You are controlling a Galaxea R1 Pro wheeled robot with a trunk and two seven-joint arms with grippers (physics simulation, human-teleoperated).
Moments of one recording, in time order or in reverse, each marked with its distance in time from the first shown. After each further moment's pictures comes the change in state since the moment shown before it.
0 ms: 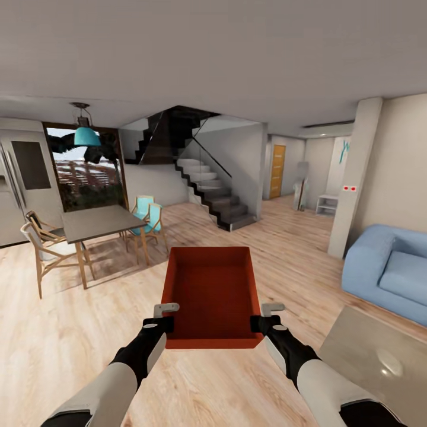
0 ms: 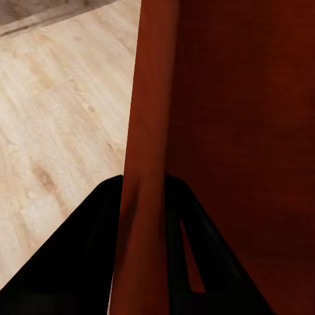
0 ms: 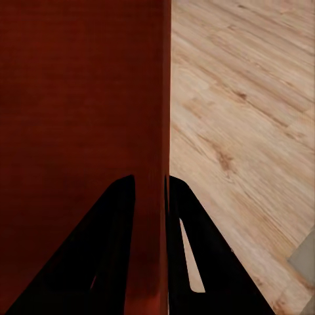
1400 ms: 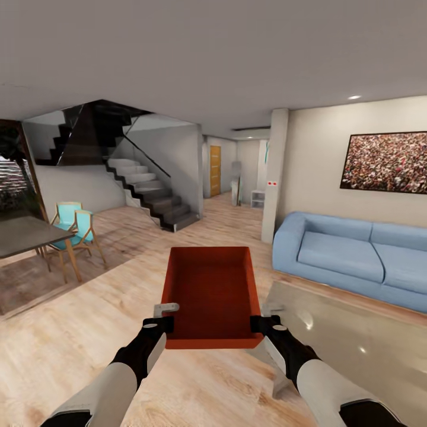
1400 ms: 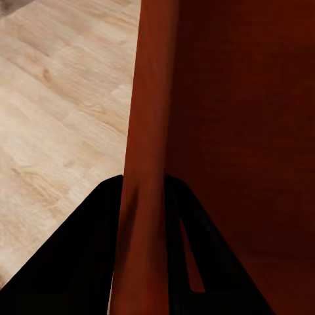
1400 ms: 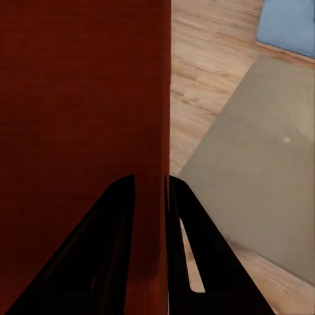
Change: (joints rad) left arm 0.000 0.001 0.000 0.000 0.000 0.001 -0.001; right arm 0.000 0.001 0.001 0.001 -0.001 0.000 -0.002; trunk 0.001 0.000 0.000
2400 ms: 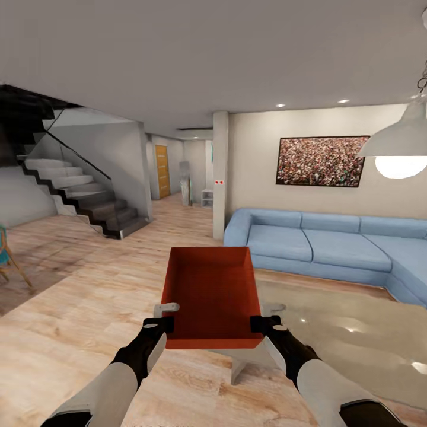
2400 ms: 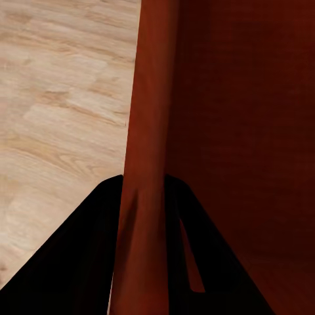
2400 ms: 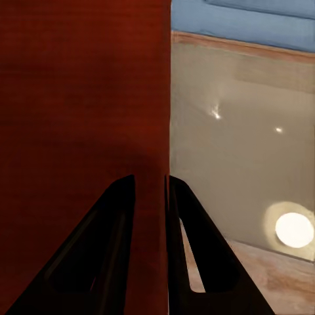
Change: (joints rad) left arm 0.000 -0.001 0.000 0.000 -0.001 0.000 0.002; right arm 0.000 -0.001 0.002 0.000 -0.002 0.000 0.000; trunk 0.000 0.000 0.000
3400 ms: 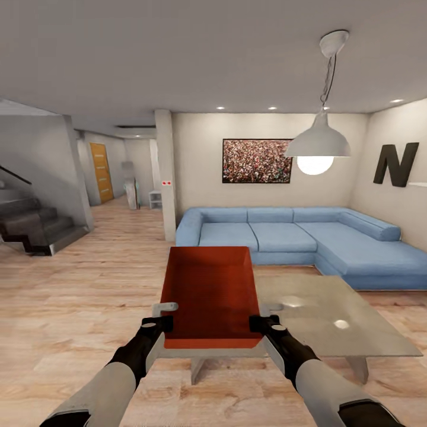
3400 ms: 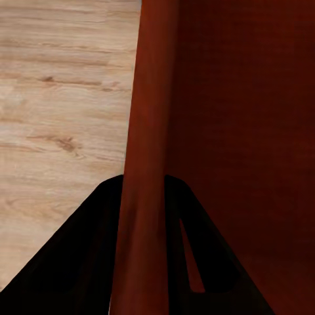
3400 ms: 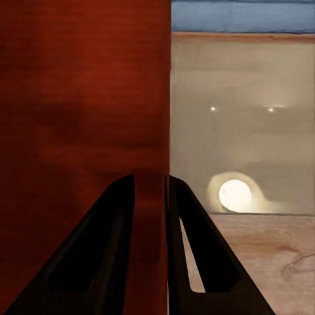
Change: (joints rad) left arm 0.000 0.007 0.014 -0.007 -0.014 0.004 -0.017; right arm 0.000 0.009 -0.017 -0.001 0.014 -0.001 -0.001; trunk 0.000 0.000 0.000
